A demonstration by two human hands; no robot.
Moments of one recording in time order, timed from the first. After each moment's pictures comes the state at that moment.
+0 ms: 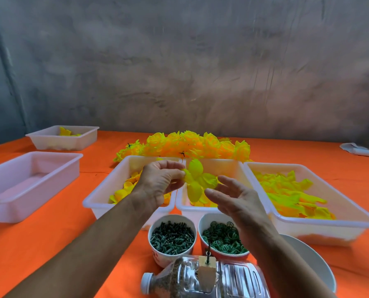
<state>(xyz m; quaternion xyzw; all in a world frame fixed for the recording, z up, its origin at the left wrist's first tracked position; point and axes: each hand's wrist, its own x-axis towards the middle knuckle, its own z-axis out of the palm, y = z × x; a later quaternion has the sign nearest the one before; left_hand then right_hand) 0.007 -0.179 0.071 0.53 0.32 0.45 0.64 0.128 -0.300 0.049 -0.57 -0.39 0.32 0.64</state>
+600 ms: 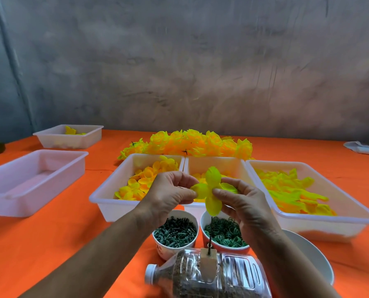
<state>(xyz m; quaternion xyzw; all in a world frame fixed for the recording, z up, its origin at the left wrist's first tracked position) -0.006 -0.215 0.055 0.67 0.28 0.38 0.57 0.131 -0.302 0.044 -0.51 -0.33 0.37 0.71</state>
